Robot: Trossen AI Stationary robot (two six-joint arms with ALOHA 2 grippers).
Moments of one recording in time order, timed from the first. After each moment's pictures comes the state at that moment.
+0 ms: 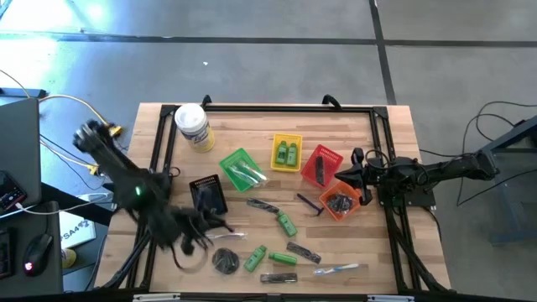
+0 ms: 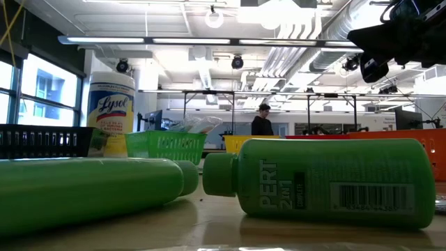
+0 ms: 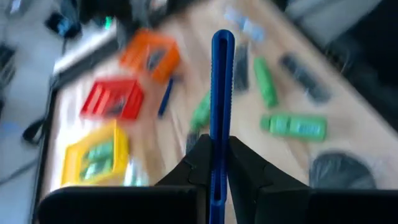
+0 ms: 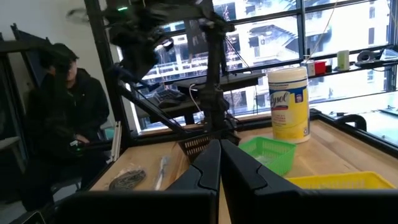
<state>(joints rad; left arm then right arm) -0.77 1.21 1.18 -0.67 -0.61 -0.02 0.11 0.29 0.01 0.42 0.10 0.16</state>
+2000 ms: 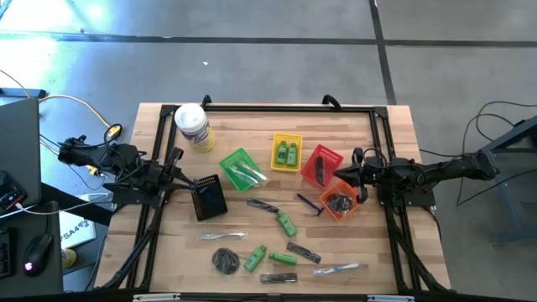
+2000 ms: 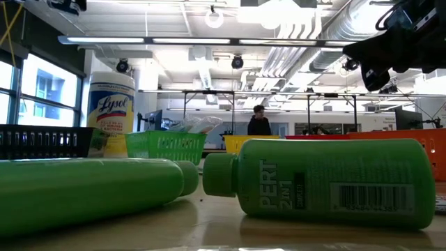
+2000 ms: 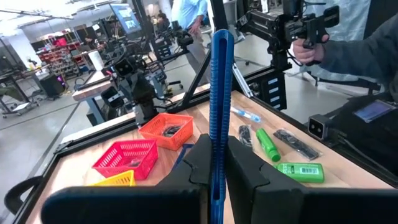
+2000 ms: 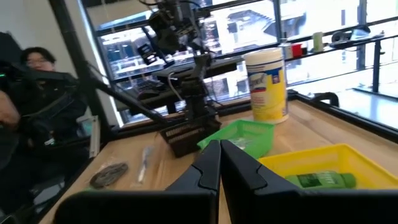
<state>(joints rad) -0.31 0.24 0.51 -0.31 -0.03 0.26 0.11 0.29 0.01 0.35 0.18 0.21</state>
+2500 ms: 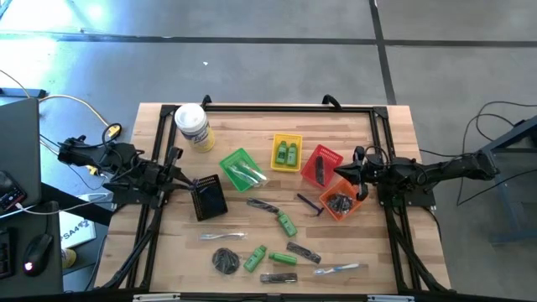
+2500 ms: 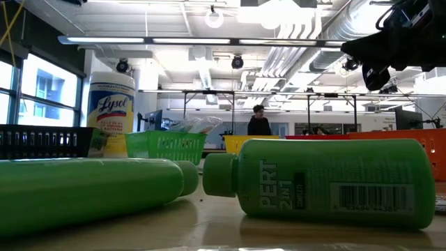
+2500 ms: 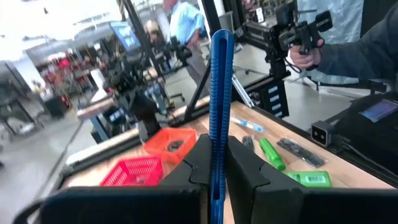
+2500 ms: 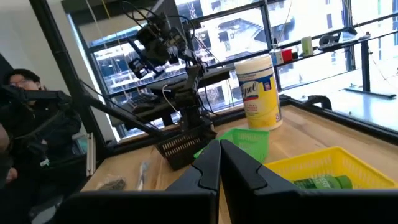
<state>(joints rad) -0.31 0.25 0.51 -0.25 0.00 0.32 0.11 0.29 0.01 0.39 0.23 0.25</state>
